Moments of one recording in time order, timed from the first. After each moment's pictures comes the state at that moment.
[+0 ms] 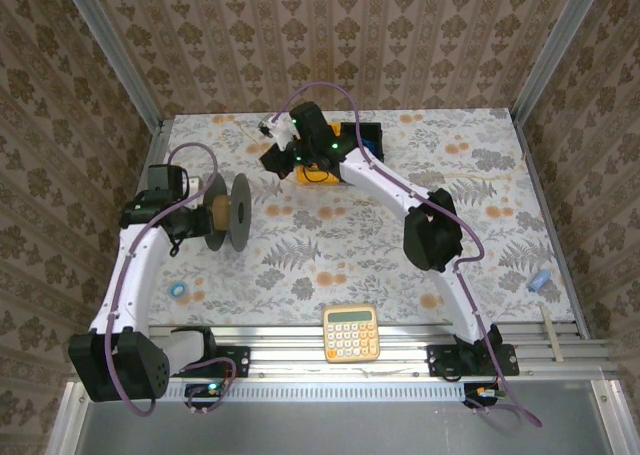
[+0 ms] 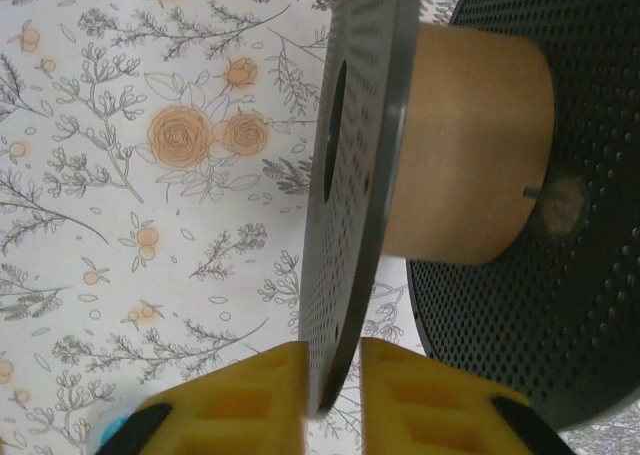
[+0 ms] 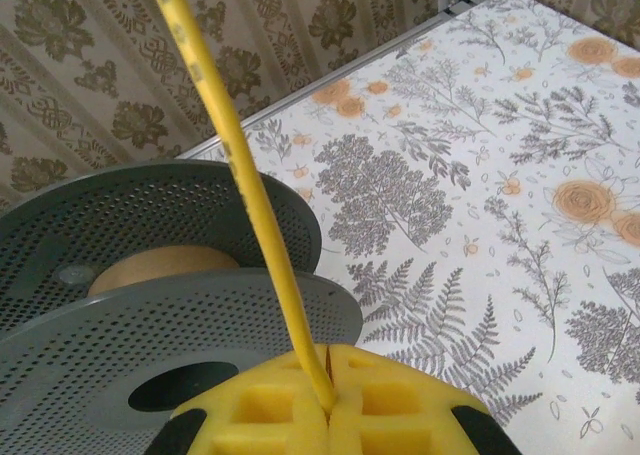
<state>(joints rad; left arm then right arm) -0.02 1.15 1.05 -0.97 0.10 -0.07 0.66 2.30 2.17 -0.43 -0.47 -0.02</state>
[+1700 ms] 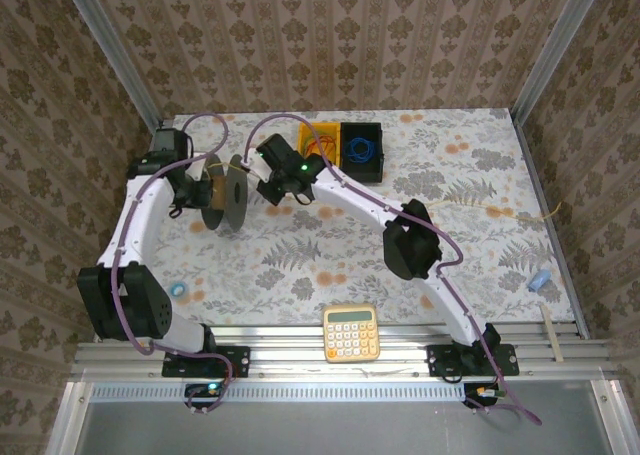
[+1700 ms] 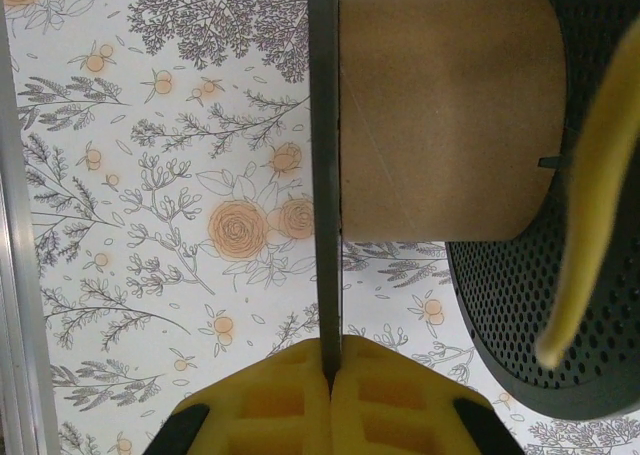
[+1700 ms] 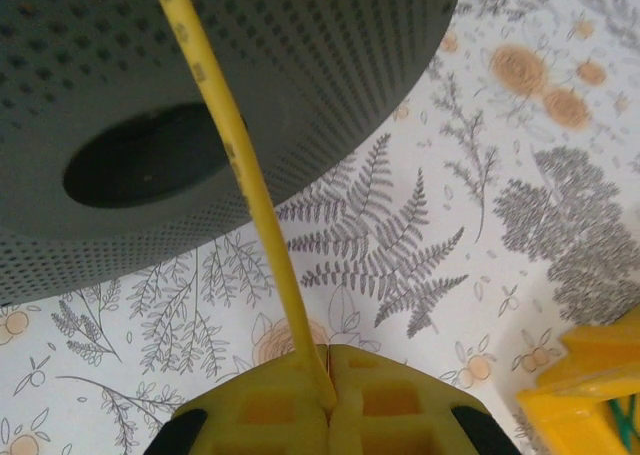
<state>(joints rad) -0.02 1.47 1.35 -1.03 0.01 0.11 0.80 2.41 2.30 -0.67 0.02 -0.24</state>
